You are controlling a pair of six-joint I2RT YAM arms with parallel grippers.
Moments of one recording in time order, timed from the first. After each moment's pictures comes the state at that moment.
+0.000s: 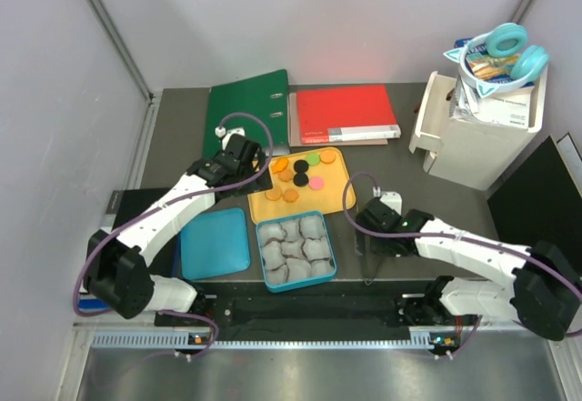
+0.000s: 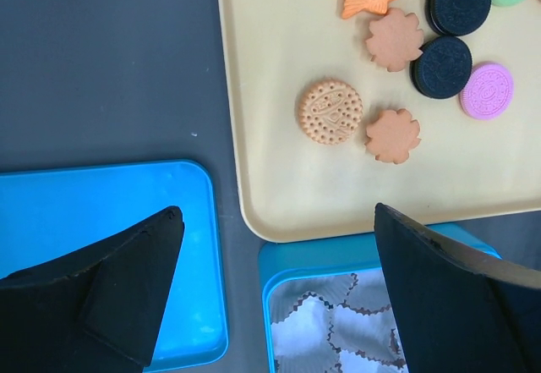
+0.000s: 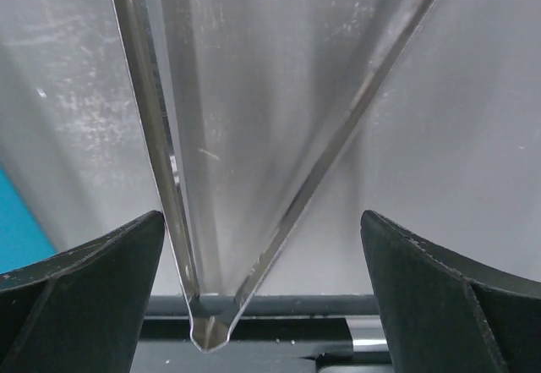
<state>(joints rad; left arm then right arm) -0.53 1.36 1.08 -0.68 -0.28 -0.64 0.83 1.14 0.61 -0.72 0.32 0.80</state>
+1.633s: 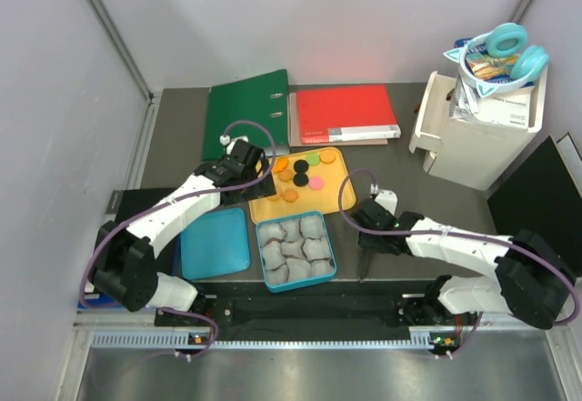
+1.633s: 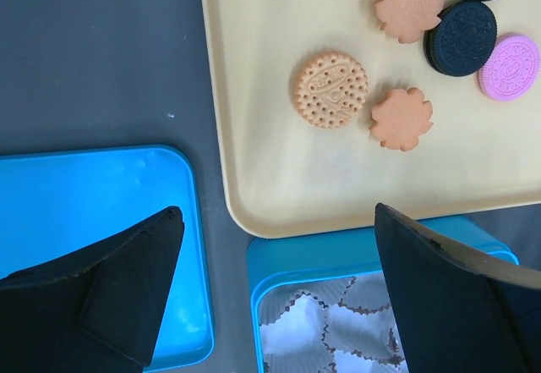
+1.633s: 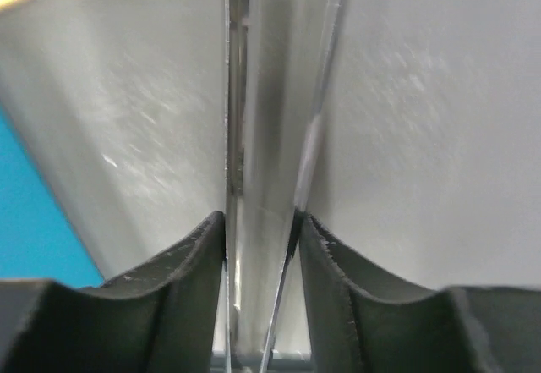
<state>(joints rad) -0.53 1.40 1.02 -0.64 -0.22 -0.68 0.84 1.24 0.56 -0.46 0.33 0.89</state>
